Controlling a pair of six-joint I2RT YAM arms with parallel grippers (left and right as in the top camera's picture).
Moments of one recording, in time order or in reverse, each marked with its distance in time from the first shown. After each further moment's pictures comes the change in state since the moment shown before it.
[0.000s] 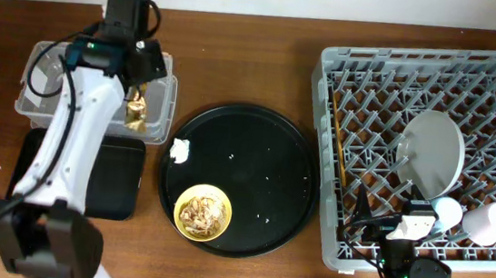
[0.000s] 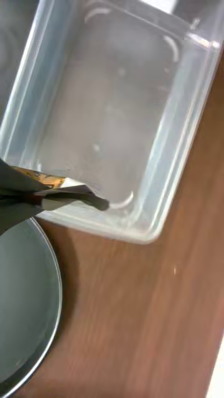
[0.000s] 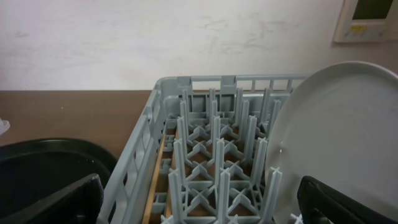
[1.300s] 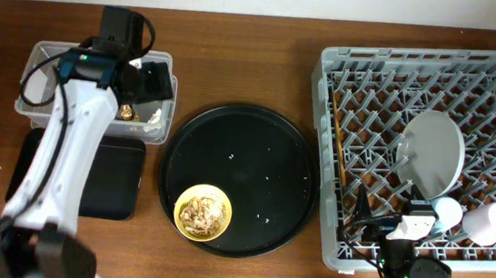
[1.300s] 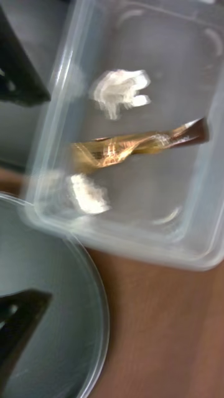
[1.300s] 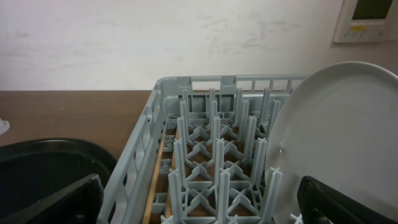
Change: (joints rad) left arm 0.007 -0.091 -0.085 -0.120 0.063 0.079; right arm 0.000 0.001 0.000 0.000 0.000 0.000
